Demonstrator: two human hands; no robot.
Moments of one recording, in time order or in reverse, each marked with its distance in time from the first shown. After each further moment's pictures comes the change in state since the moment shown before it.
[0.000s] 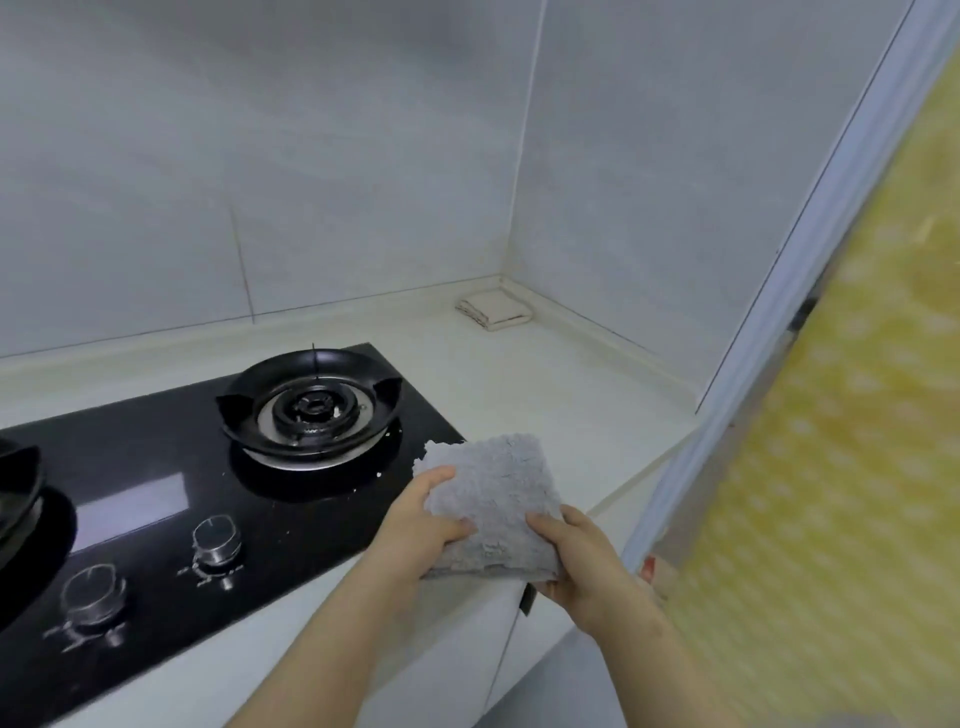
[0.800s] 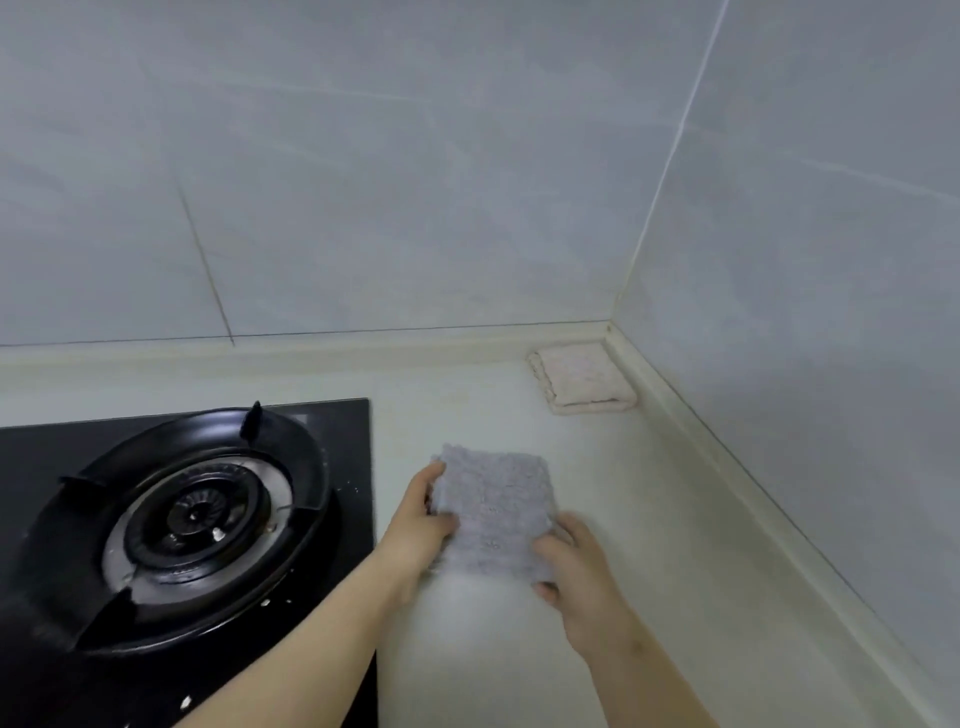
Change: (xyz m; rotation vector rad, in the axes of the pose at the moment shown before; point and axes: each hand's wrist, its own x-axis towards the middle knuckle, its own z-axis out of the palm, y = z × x) left_hand 0.345 0.034 0.059 -0.120 0.395 -0.017; right_hand 0.364 -0.135 -0.004 -0.286 -0.244 0.057
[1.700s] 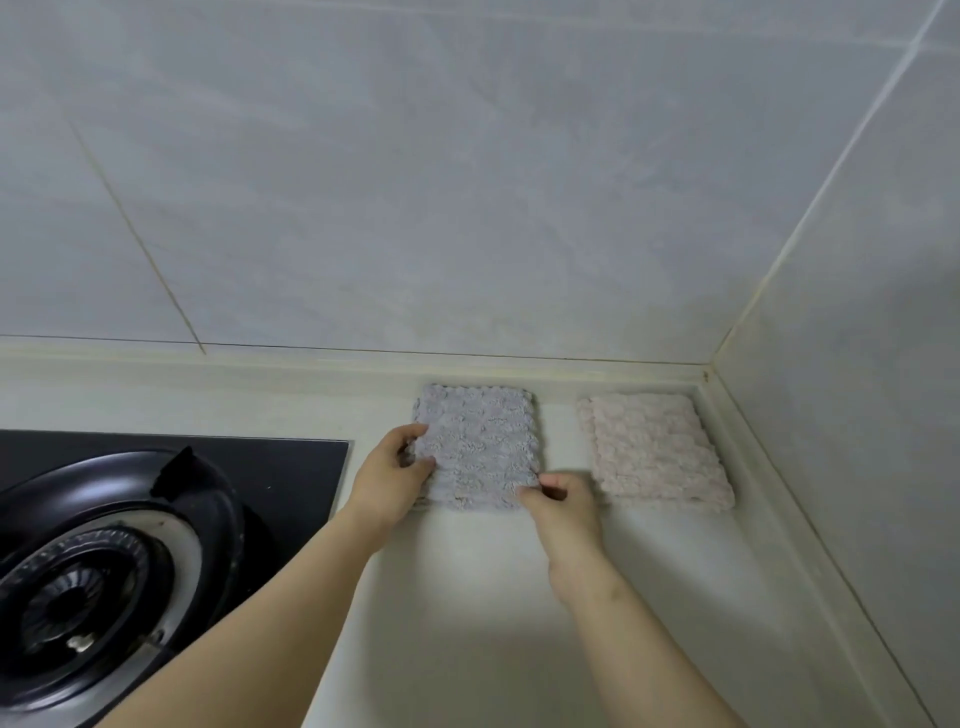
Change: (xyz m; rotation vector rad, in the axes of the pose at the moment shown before) left_hand 0.173 0.035 -0.007 0.210 0.402 0.049; right_hand 0.196 -0.071 0.045 -0.133 -0.041 -0.131
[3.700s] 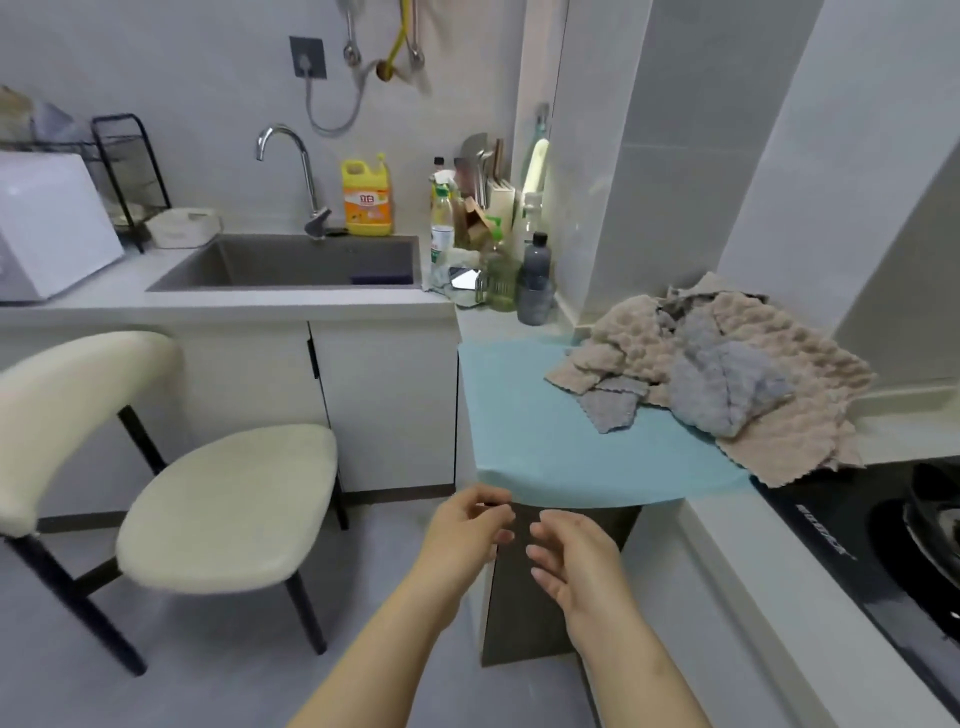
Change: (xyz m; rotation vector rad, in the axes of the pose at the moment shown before) left_hand -0.631 -0.250 -0.671 -0.556 1.160 -0.254; right_hand -0.799 0.180 0.476 -0.449 -1.411 0.171
